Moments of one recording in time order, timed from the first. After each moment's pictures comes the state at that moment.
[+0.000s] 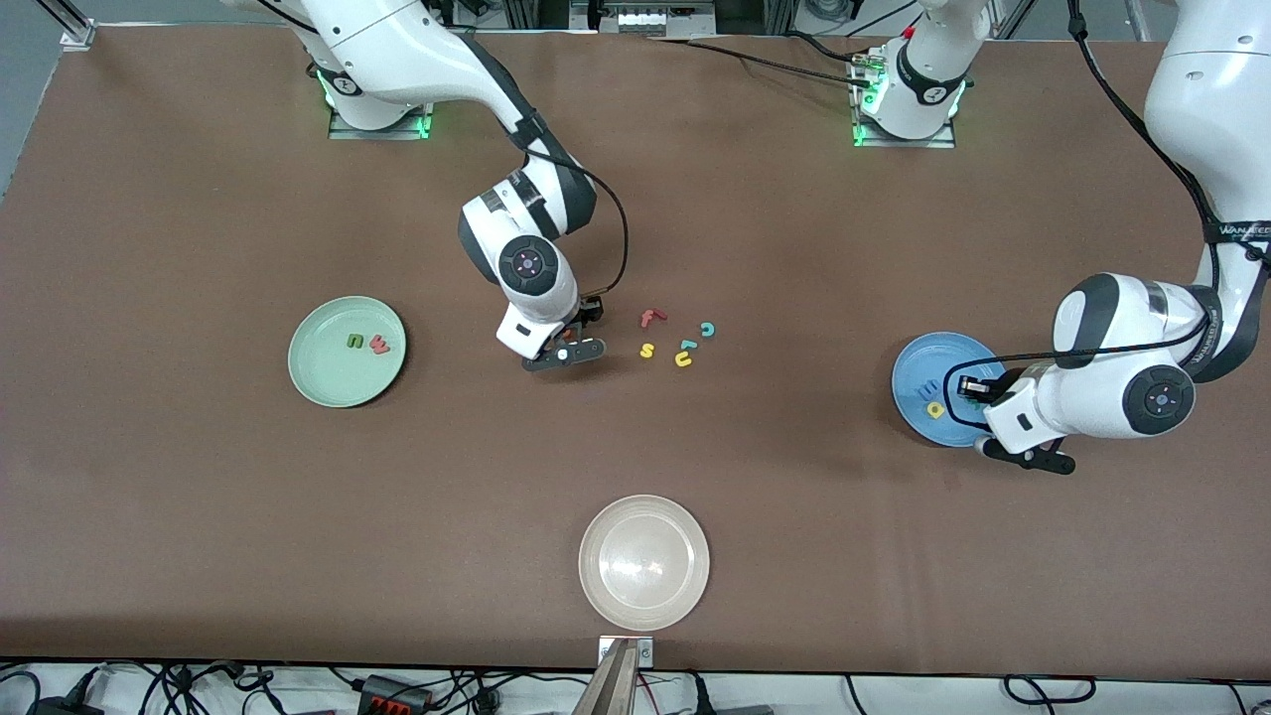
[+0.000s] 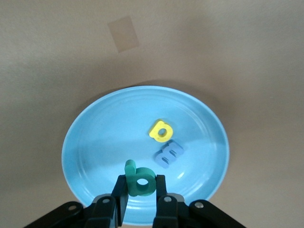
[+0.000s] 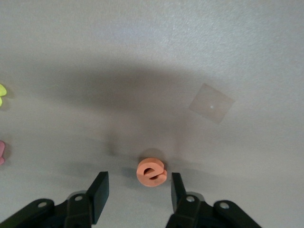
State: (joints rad) left arm 0.46 0.66 -0.52 -1.67 0.30 1.96 0.04; right arm 0.68 0.66 0.00 -1.75 0.11 2.27 0.36
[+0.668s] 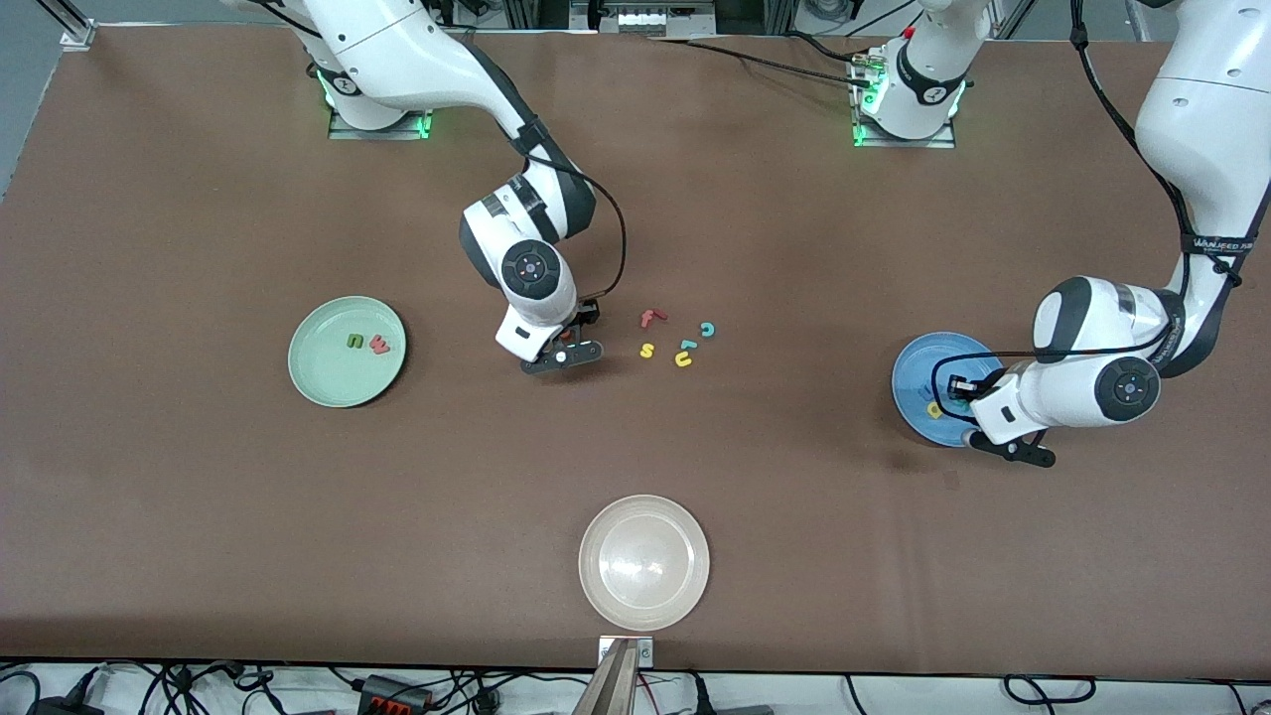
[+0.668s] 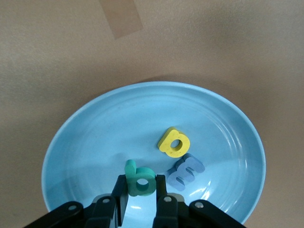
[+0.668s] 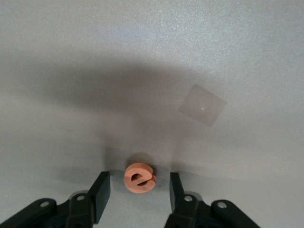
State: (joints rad) left arm 0.49 0.69 -0.52 -1.76 0.35 2.10 0.05; right arm 0.68 0.67 -0.02 -1.75 0.09 2.27 0.37
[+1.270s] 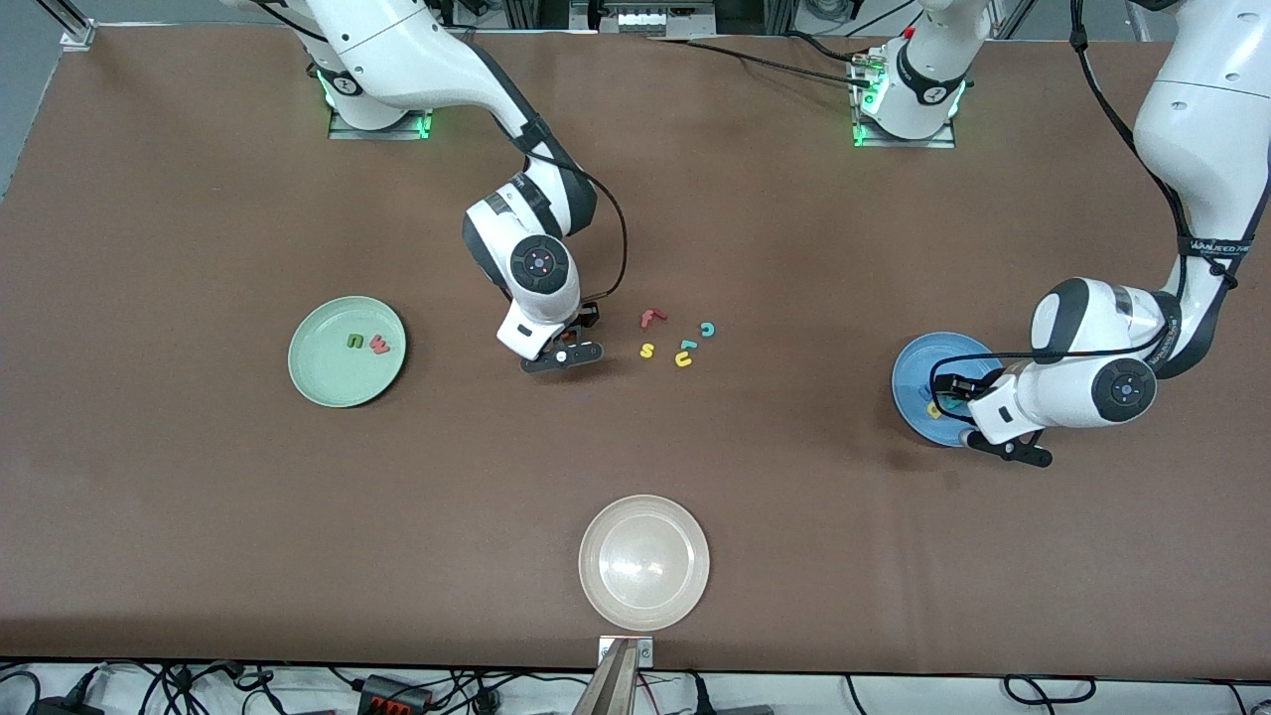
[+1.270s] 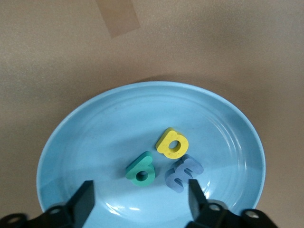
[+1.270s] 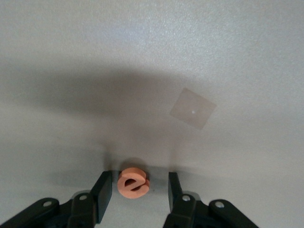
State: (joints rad) left arm 0.49 0.70 -0.52 -1.76 0.35 2.10 0.05; right arm 0.69 0.68 -0.02 -1.74 0.03 2.29 0.44
